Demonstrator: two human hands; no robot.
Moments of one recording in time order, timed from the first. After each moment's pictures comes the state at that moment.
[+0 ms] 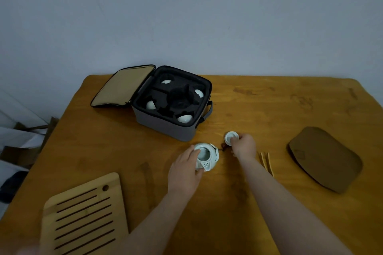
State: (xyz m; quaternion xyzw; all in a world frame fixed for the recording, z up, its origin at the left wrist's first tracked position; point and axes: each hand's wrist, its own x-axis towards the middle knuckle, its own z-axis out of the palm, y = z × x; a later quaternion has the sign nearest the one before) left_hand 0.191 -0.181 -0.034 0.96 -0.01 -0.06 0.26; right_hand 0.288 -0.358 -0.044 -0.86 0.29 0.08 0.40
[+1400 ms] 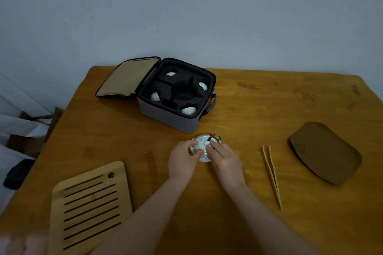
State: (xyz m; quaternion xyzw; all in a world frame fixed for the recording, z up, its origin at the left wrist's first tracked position) left_hand 0.196 -0.175 -0.030 0.89 0.13 -0.02 0.44; right_hand 0.200 -0.321 -0.056 -0.93 -0.23 -0.23 0.19
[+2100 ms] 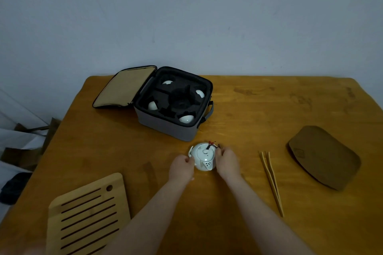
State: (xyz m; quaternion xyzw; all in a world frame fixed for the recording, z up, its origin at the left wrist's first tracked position) left_hand 0.211 -0.173 -0.032 0.80 0.27 -0.18 0.50; right_hand 0.232 -0.305 -0.032 -0.88 0.21 0.13 0.41
